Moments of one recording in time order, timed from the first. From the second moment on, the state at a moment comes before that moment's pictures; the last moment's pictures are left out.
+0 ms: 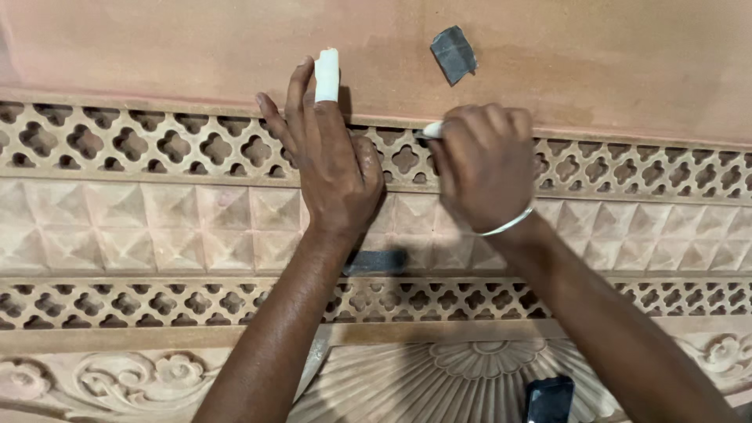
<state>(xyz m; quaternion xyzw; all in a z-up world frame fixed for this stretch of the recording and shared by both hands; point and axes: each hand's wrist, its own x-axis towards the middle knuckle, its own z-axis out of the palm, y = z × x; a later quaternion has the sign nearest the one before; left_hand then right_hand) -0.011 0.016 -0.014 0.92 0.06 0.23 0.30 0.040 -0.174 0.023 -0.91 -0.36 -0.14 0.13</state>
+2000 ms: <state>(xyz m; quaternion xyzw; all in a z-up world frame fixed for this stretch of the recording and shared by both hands) -0.037 0.079 -0.008 0.98 0.02 0.13 0.12 0.072 -0.137 0.009 -0.78 -0.62 -0.04 0.07</state>
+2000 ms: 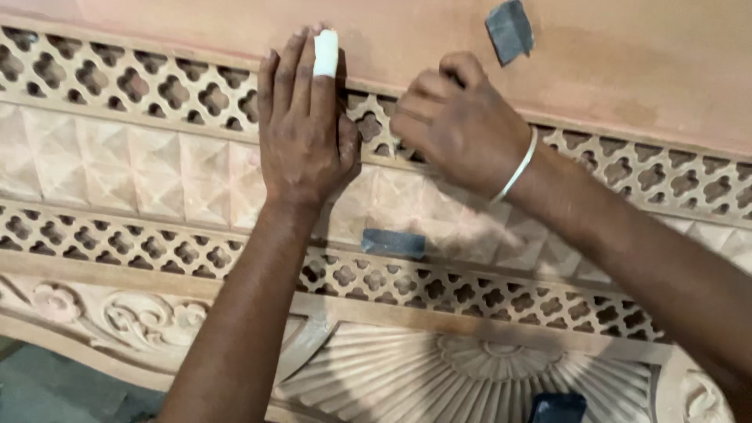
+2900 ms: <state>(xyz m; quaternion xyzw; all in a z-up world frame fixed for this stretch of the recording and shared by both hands) -0.033 0.078 -0.007 0.98 0.02 0.14 0.11 0.039 -0.137 0.016 -0.86 -0.43 -0.06 0.26</state>
